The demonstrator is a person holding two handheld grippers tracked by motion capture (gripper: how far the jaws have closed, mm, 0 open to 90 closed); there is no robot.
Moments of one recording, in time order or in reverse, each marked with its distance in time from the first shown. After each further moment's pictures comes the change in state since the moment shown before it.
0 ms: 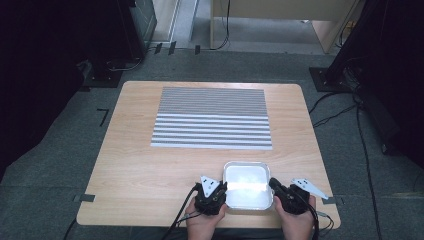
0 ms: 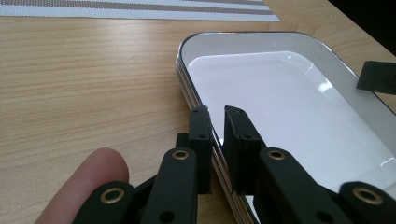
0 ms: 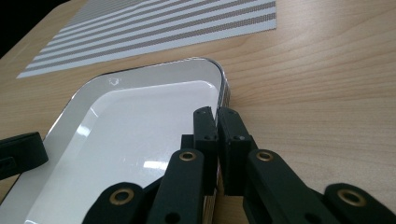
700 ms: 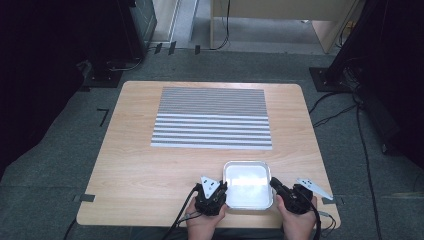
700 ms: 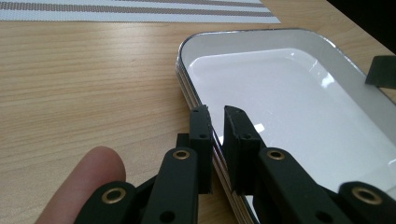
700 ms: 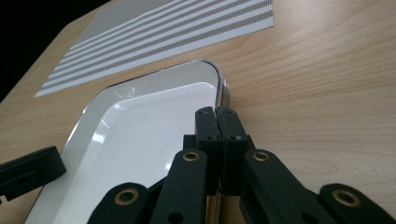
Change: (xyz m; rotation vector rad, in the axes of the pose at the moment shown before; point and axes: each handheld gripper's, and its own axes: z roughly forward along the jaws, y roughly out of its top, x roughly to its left) left arm -0.001 -0.002 0.001 -0.014 0.006 0.013; right arm -0.005 0.002 -0.003 -0.017 0.041 0.102
